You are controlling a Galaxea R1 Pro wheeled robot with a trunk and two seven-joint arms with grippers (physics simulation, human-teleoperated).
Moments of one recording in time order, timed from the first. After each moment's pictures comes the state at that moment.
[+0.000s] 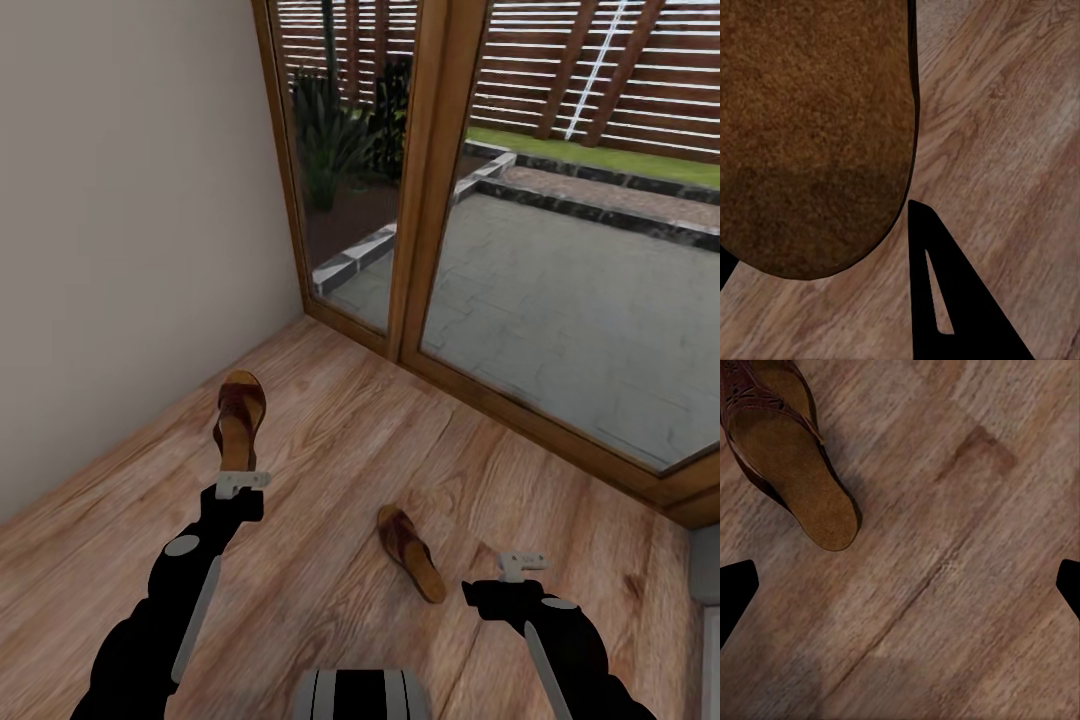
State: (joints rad) left arm -0.35 -0.05 -0.01 -1.44 -0.06 0.47 0.00; right arm -0.16 0.00 0.00 -1.50 0.01 0.83 0.00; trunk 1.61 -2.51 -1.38
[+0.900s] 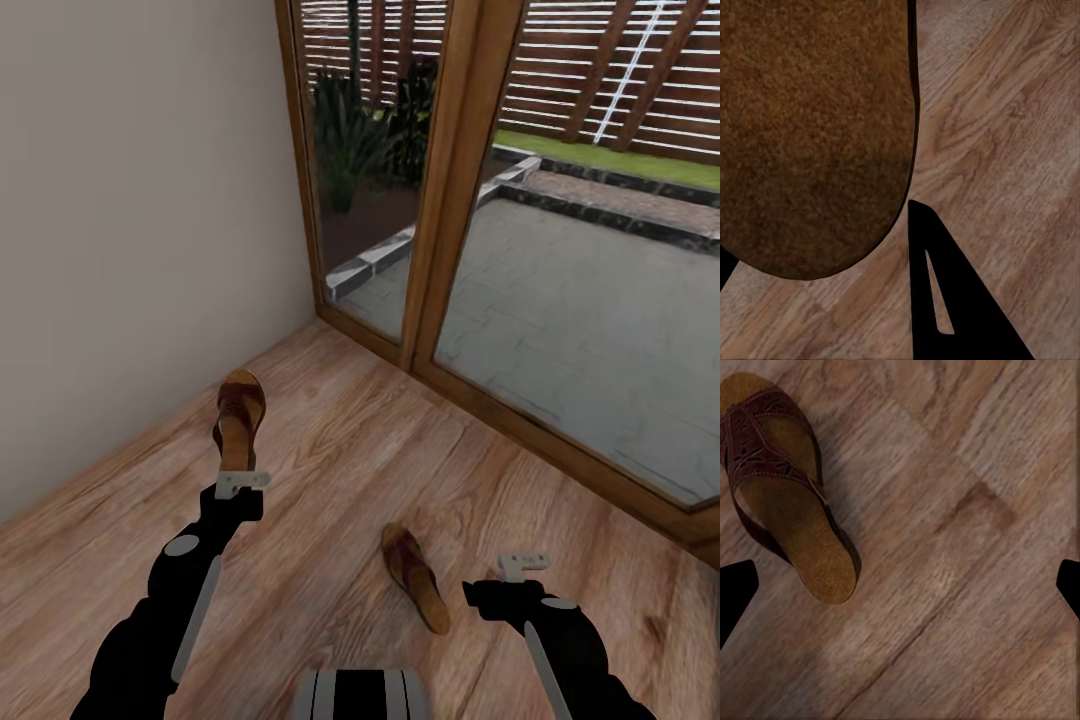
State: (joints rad) left arm -0.35 -0.05 -0.01 -1.44 -0.06 0.47 0.00; right arm -0.16 0.00 0.00 -1.50 0.01 0.83 0.00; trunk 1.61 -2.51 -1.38
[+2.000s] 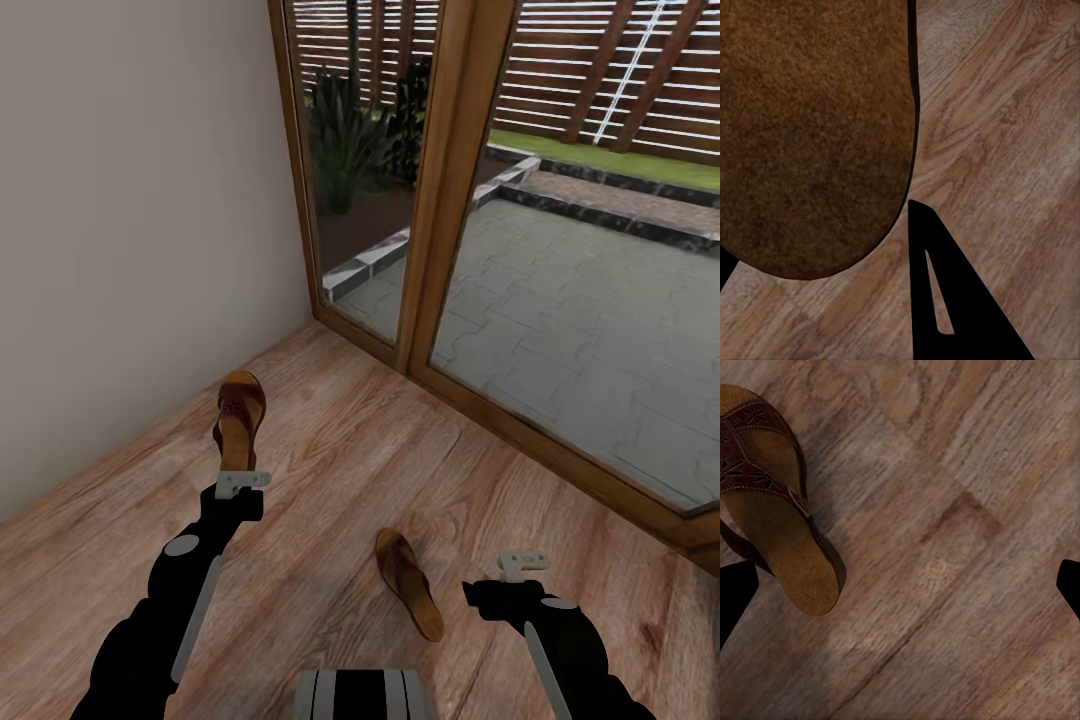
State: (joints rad) left arm -0.35 -0.05 -0.01 -1.44 -0.06 0.47 0.00; right arm -0.16 0.00 0.00 -1.50 0.01 0.83 0.00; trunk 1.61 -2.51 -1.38
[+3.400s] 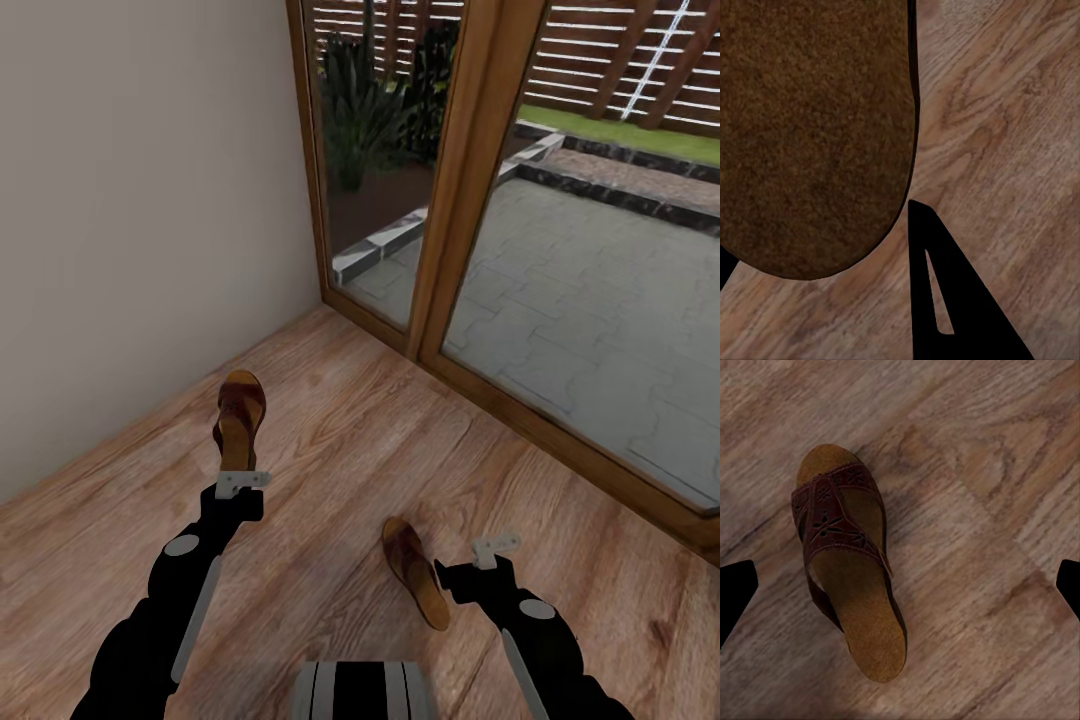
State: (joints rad) left arm -0.35 -0.05 -0.01 -1.45 -0.06 0.47 0.00; right arm -0.16 -0.01 0.12 -1.50 0.00 0.62 0.01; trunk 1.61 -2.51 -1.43
